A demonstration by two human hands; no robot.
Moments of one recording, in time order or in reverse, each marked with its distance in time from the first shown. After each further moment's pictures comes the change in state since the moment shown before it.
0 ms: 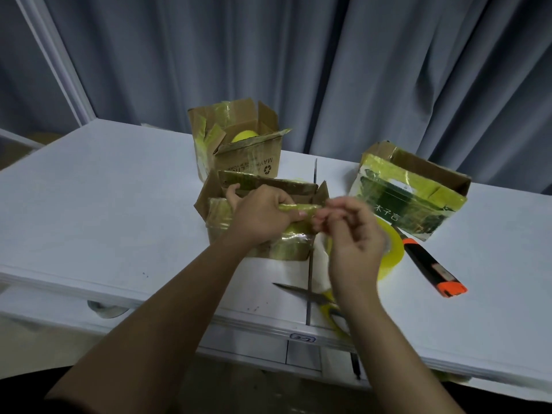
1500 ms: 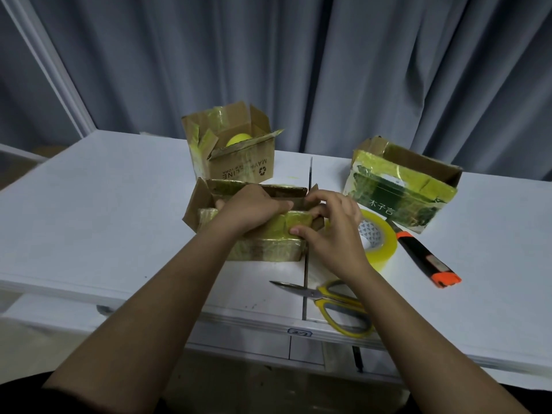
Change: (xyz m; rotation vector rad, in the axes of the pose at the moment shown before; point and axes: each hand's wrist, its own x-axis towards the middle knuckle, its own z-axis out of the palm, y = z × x) left_hand 0.008 0.014 -0.023 -0.096 -0.229 -0.286; right_hand 0.030 0.027 -0.025 -0.705 -0.342 -0.193
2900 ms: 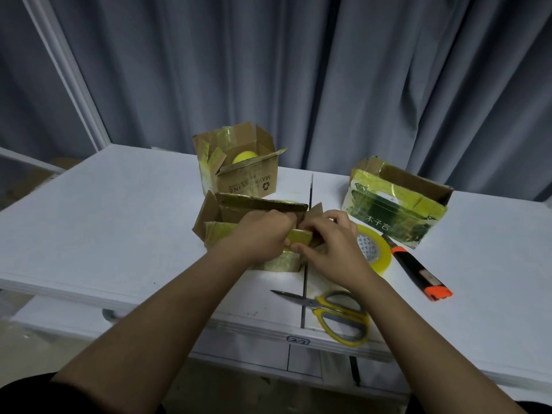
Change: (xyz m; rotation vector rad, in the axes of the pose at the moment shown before) left_hand -0.030 0.008 0.001 0.676 -0.035 0.554; right_hand 0.003 -0.003 -0.016 -0.241 -0.201 -0.096
